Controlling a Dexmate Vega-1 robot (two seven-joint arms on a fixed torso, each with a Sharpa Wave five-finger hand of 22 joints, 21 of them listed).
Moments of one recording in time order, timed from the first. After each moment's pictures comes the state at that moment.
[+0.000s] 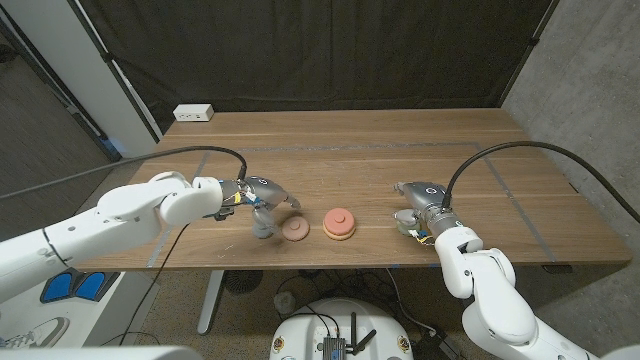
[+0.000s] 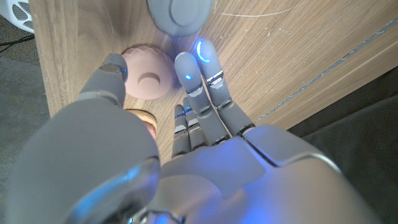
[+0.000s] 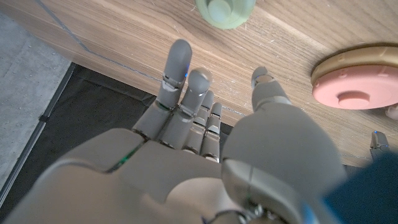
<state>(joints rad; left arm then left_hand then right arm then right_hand) 1.03 1.24 0.43 -2.17 0.57 -0.05 -0.39 0.83 -0.10 0.37 -0.16 0.27 0.31 0.03 0.21 0.20 0.35 -0.05 0.20 0.39 0.99 -0.15 1.43 0.44 0.79 -0.09 1.45 0.19 -1.35 -0.76 -0.56 -2.39 -1.24 -0.78 0.31 0.98 0.00 0.31 -0.15 0.24 0.42 -0.05 0.25 0.27 0.51 -0.12 0.22 0.63 1.09 -0.19 1.18 1.19 0.91 -0.12 1.48 0.19</state>
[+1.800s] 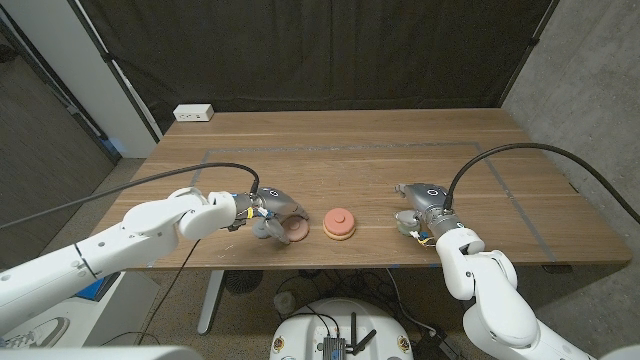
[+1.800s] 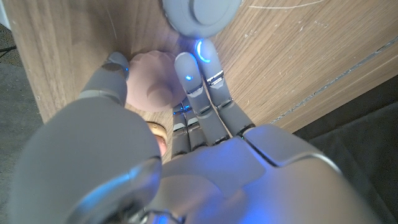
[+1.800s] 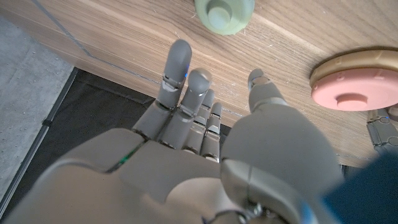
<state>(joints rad) 0.99 1.13 0.52 -2.08 0.71 -0.09 -0.36 0.85 -0.09 0.37 -0.16 0.26 0.39 0.01 0.22 0.20 0.41 -0.09 0.22 0.38 1.00 -0.16 1.44 0.43 0.80 -0.09 1.47 0.19 -1.37 -0.76 -0.55 -2.40 -1.24 -0.79 0.31 0.98 0.02 0.32 -0.15 0.25 0.42 -0.05 0.24 0.28 0.53 -0.11 0.22 0.63 1.09 -0.19 1.18 1.20 0.91 -0.12 1.48 0.18</state>
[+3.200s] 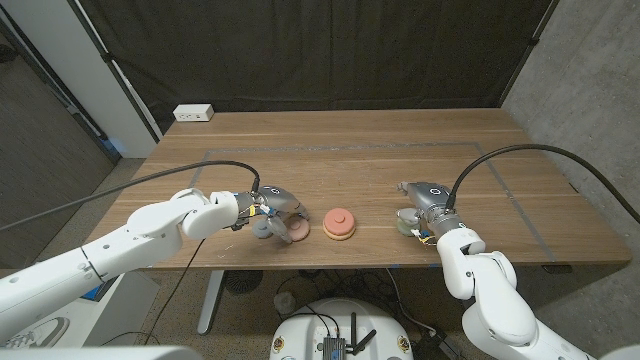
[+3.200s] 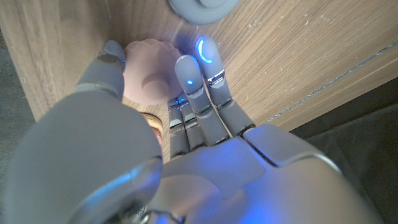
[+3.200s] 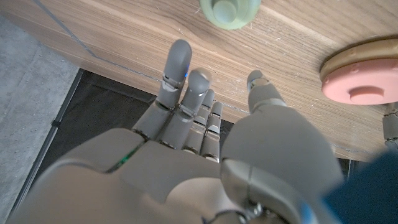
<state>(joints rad) 0.99 1.11 0.54 -2.07 0.69 -0.07 -0.36 0.92 -0.06 0.38 -0.18 0.28 0.59 0.00 0.27 0.21 0.59 -0.08 0.29 0.40 1.07 -0.19 1.47 0.45 0.86 -0.11 1.50 0.19 -1.37 -0.75 -0.55 -2.39 -1.20 -0.81 0.26 0.98 0.03 0.33 -0.15 0.26 0.43 -0.05 0.24 0.28 0.53 -0.11 0.22 0.64 1.09 -0.19 1.17 1.20 0.91 -0.12 1.48 0.18</state>
